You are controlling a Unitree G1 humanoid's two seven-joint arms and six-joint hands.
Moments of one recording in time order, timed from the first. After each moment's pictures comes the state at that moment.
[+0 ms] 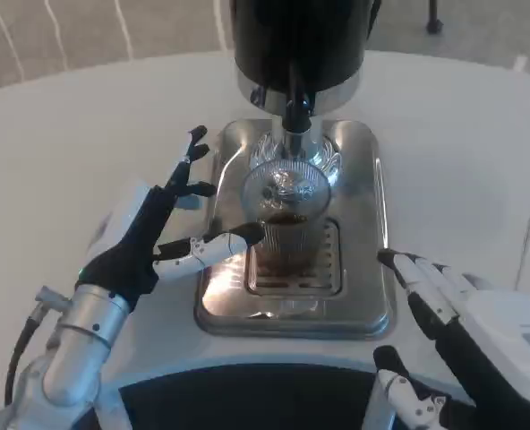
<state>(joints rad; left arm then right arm) -0.67 0.38 -0.09 0.89 0.31 -0.68 0.10 0.28 -0.10 0.05 -1.03 -1.07 0.10 0.71</state>
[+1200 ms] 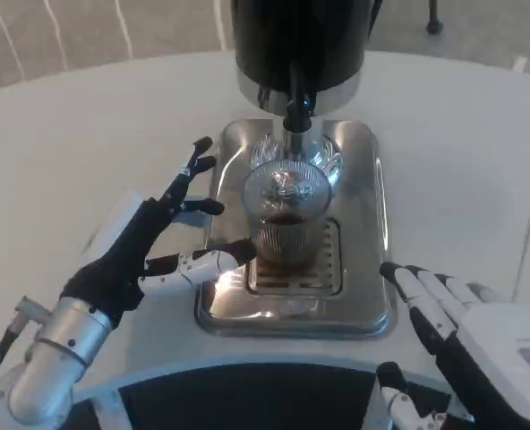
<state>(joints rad) -0.56 0.42 -0.05 0.72 0.19 -0.70 -0.09 0.34 -0.09 0.06 -1.03 -1.15 0.04 0.68</state>
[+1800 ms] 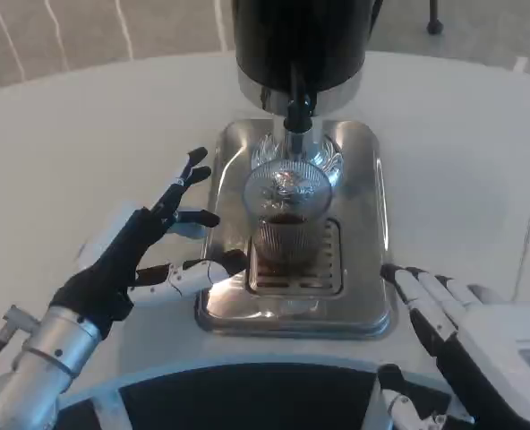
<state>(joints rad) -0.52 0.43 -0.02 0.69 0.16 -0.70 -0.16 0.34 -0.09 0.06 -1.03 -1.15 0.04 0.68</state>
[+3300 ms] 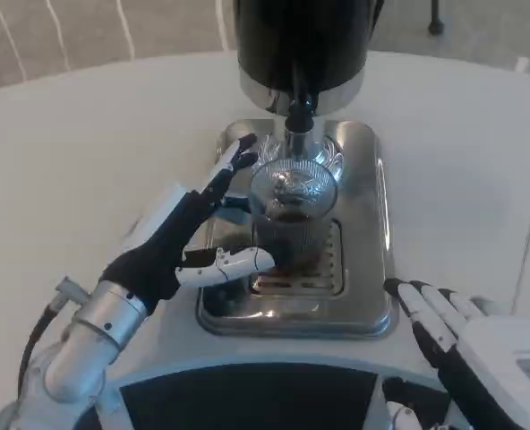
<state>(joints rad) -0.67 0.37 -0.09 0.86 0.25 -0.75 -0.10 0.36 -0.10 0.06 -1.01 -1.17 0.03 0.68</state>
